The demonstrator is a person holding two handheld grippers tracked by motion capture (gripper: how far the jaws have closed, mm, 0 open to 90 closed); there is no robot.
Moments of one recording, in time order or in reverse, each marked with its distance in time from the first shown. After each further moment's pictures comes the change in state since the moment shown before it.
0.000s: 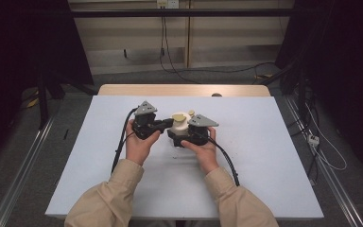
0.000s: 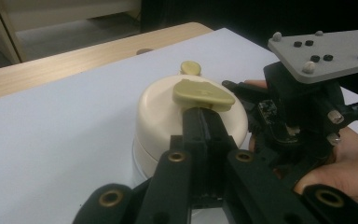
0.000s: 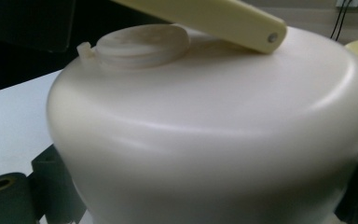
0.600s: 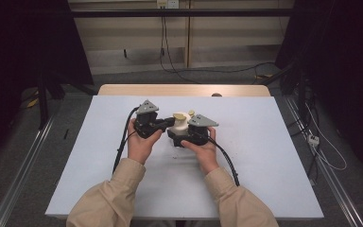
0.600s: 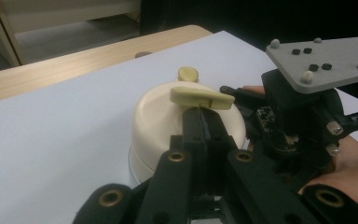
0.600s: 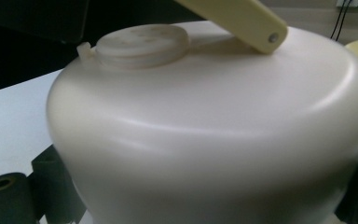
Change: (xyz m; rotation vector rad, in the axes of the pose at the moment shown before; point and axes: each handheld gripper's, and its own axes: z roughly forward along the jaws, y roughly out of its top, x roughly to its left) left arm -0.002 0.004 0.004 -0.007 0.000 0.000; right arm 0.000 0.000 0.000 0.002 0.001 -0.002
